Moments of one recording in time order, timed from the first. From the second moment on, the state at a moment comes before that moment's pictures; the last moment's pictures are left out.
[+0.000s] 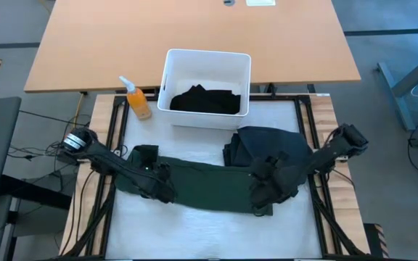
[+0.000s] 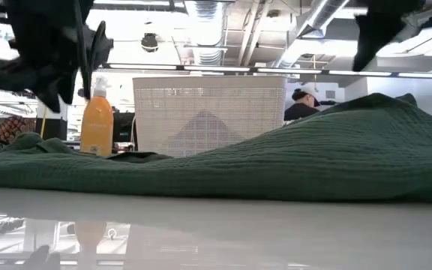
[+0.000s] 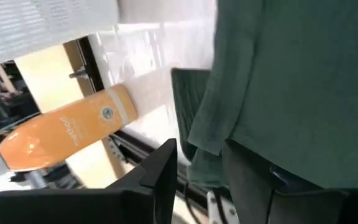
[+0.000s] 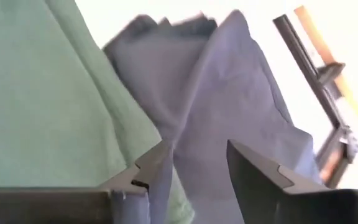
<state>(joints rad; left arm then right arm) -0.44 1.67 1.13 -1.53 -0.60 -0.59 0.54 1.62 1.39 -1.50 0.67 1.14</state>
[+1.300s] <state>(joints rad) -0.51 1.50 0.87 -0.05 -0.56 -0.20 0.96 1.70 0.77 -0.60 0.78 2.14</state>
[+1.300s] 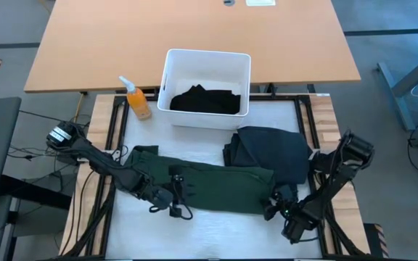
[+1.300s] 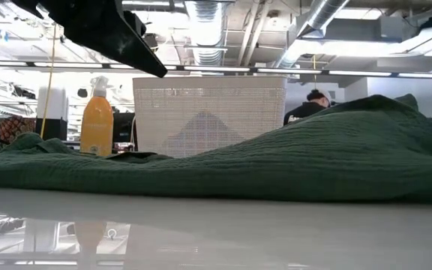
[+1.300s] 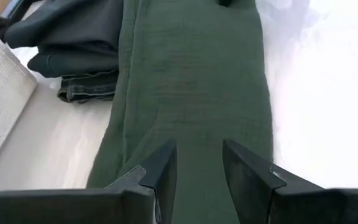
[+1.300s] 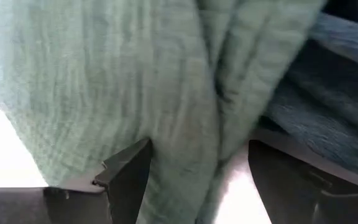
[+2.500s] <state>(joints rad) -0.44 2.06 0.99 0.58 -0.28 -0.22 0.70 1.21 1.10 -0.44 0.66 0.87</state>
